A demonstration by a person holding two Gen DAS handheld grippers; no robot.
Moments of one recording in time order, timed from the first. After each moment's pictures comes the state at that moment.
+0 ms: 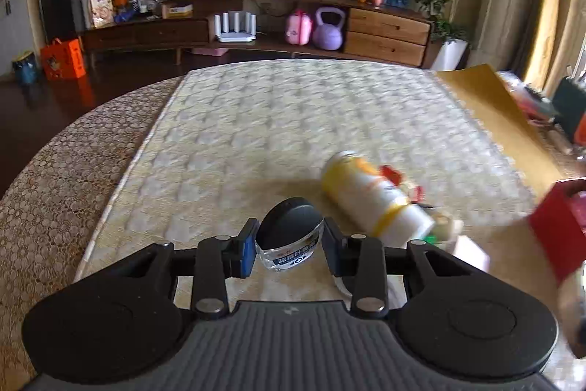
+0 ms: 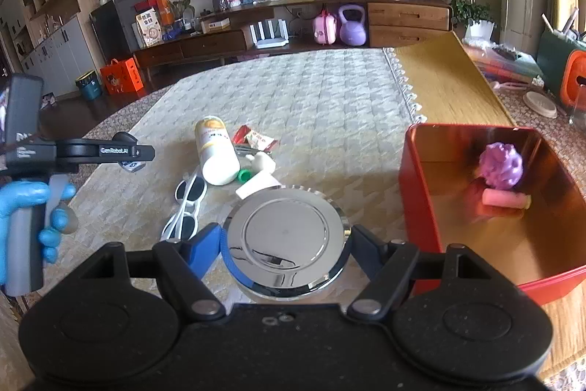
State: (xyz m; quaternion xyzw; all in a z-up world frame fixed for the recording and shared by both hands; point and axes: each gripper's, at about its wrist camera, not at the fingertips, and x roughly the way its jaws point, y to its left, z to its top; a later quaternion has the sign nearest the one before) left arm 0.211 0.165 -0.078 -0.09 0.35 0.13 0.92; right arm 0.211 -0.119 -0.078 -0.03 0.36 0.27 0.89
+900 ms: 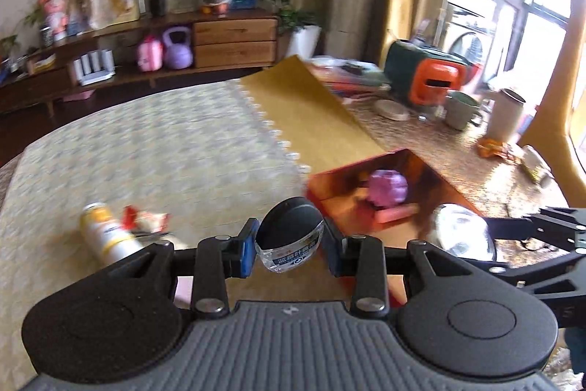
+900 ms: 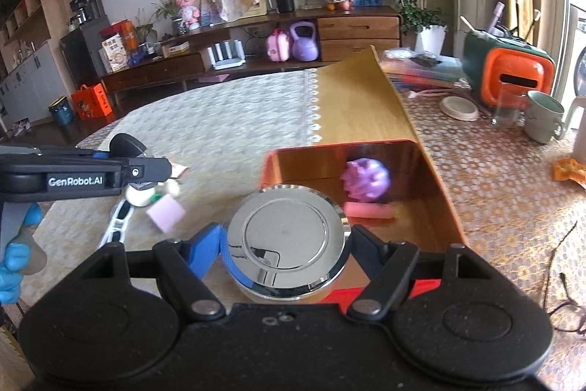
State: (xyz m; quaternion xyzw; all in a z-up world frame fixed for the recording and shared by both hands) left arm 0.227 -0.042 -0.019 -0.01 0.34 -0.08 0.94; right arm 0.236 -0.244 -0.050 -0.01 0.35 0.22 0.91
